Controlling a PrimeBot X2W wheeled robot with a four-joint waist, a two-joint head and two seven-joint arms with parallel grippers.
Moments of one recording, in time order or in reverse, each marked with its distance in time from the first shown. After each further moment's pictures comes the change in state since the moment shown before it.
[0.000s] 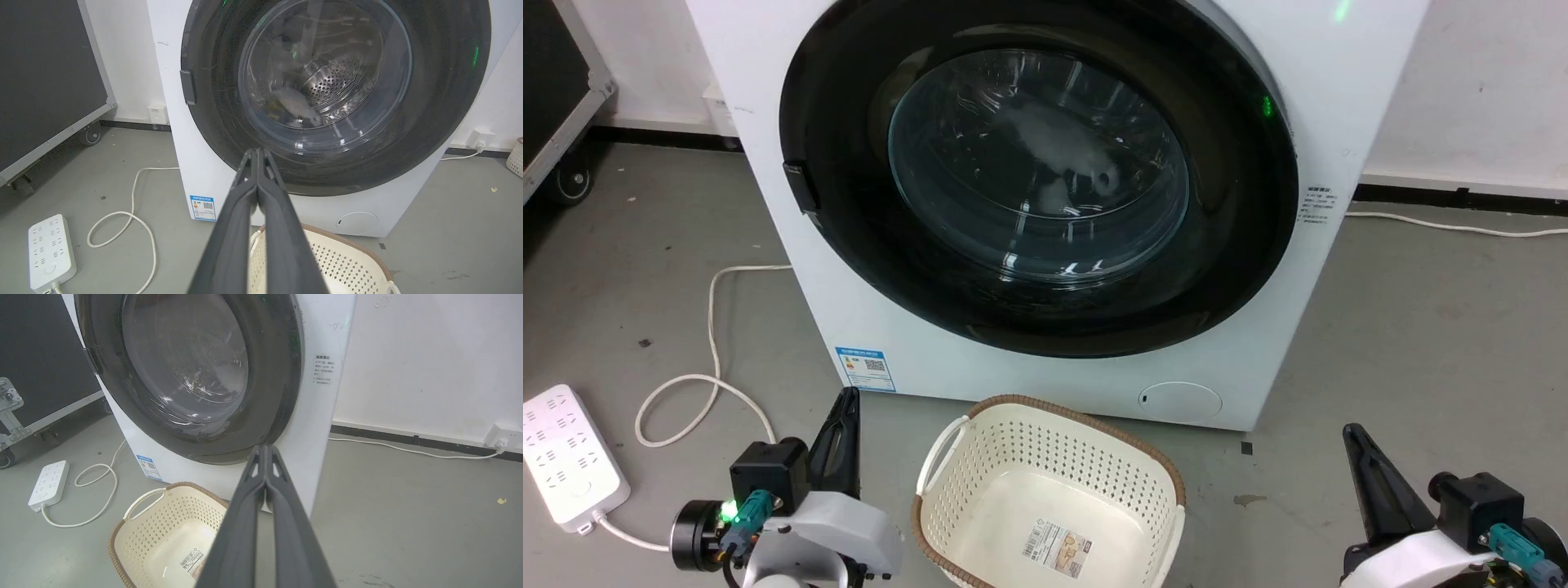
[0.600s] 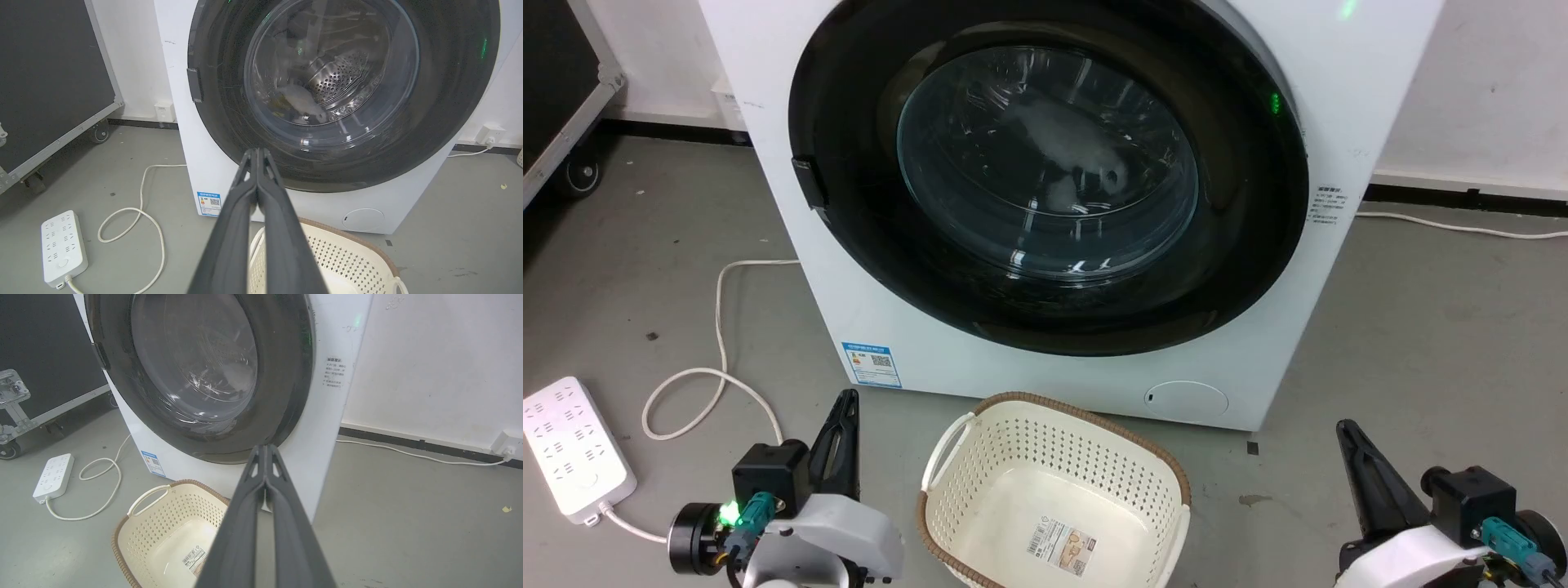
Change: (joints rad) left arm 0.021 -0.021 0.026 -0.038 0.046 -0.007 0.031; right arm 0.000 0.000 0.012 -0.027 -0.015 0.000 0.027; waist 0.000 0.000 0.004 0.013
